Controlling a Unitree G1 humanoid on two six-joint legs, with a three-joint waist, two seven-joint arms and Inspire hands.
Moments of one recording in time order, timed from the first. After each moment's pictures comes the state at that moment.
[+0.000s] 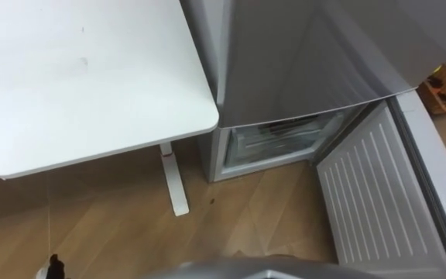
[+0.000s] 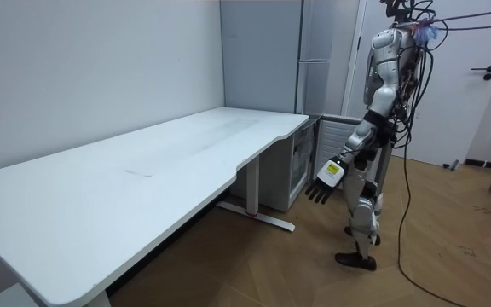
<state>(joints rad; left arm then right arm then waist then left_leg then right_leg) 0.36 0.23 0.28 0.92 0.28 -0.02 0.12 0.24 -0.32 -0.64 0.97 0.35 -0.11 -0.54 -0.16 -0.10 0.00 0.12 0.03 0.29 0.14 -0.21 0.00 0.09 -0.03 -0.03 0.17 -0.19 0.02</state>
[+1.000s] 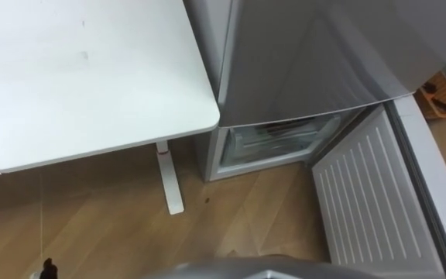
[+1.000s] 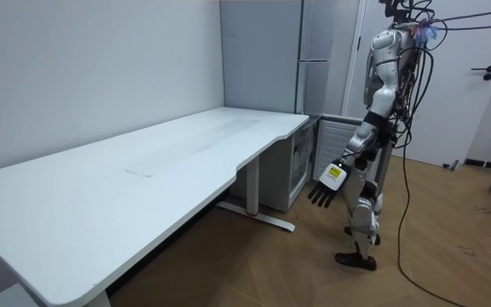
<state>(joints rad) 0.34 0.27 0.27 0.96 0.28 -0.02 0.10 0.18 -0.45 -0.66 1.16 0.47 -0.09 -0.36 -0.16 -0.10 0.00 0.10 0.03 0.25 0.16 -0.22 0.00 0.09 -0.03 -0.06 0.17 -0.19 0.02</state>
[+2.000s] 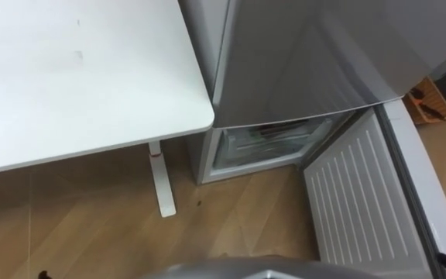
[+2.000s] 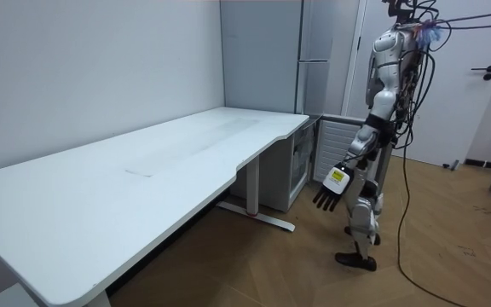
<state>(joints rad) 0.34 0.30 0.27 1.00 0.31 0.01 0.07 0.15 -0.55 -0.55 1.29 0.51 0.01 0.02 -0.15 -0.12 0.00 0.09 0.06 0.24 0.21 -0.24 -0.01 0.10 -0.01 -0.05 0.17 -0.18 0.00</state>
